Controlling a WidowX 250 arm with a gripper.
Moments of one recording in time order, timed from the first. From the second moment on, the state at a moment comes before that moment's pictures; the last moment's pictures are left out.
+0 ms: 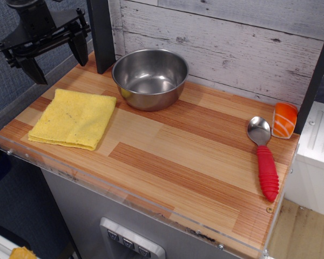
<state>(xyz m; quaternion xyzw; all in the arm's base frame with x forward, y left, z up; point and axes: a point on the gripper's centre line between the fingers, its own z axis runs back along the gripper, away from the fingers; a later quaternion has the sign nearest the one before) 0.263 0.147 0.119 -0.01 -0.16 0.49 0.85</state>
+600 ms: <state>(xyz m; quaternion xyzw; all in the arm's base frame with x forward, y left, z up) 0.278 0.129 0.103 -0.03 -0.14 0.50 0.85</state>
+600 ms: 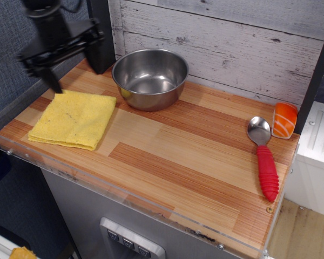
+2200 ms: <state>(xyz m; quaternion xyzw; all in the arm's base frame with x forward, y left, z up) 0.346 0.101 0.036 -0.03 -0.13 0.59 0.80</state>
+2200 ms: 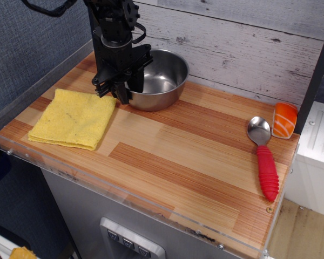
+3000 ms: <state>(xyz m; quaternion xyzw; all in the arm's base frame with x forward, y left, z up) 0.338 0.102 0.039 -0.01 -0.10 0.58 0.81</state>
